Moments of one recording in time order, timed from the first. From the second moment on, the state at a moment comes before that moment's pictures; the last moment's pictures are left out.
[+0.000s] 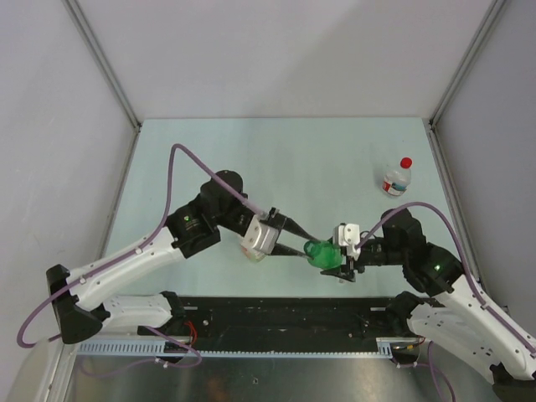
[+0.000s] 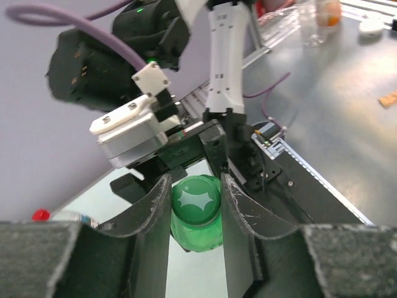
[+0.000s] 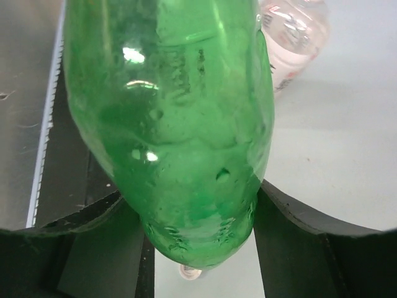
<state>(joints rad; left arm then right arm) -0.98 1.16 1.14 -0.08 0.98 0.49 0.70 0.63 0.75 -0.56 -0.67 -0.49</state>
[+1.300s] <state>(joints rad) -1.04 1.22 1.24 -0.20 0.73 0.37 0.72 0.68 0.76 -0.36 -0.58 -0.40</state>
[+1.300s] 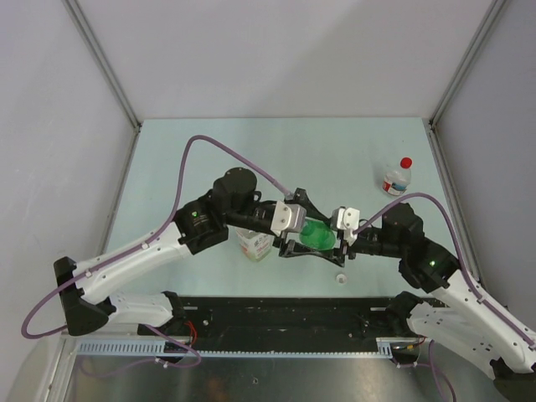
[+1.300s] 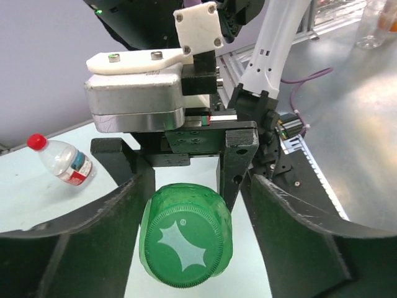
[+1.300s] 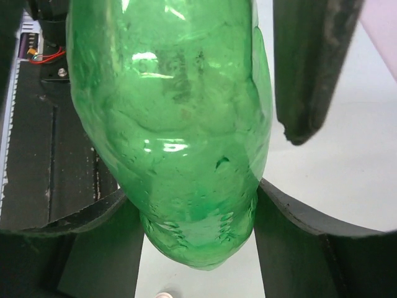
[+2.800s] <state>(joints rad) -0.46 1.38 1.21 -0.25 -0.35 -0.24 0.70 0.55 0.70 -0.30 0.48 0.19</state>
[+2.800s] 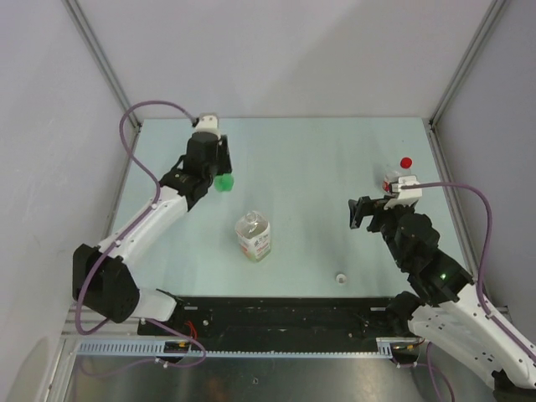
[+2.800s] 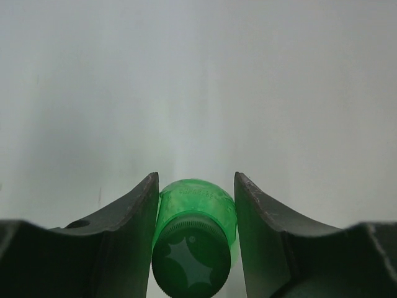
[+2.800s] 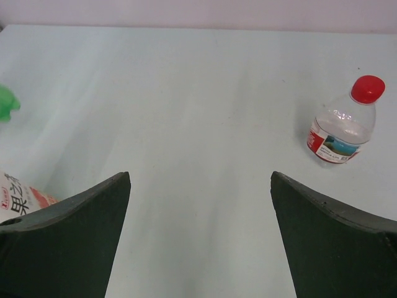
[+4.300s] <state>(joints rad) -0.41 1.26 0.81 -0.11 -0.25 -0.37 0.68 0.59 0.70 -0.33 0.47 0.25</state>
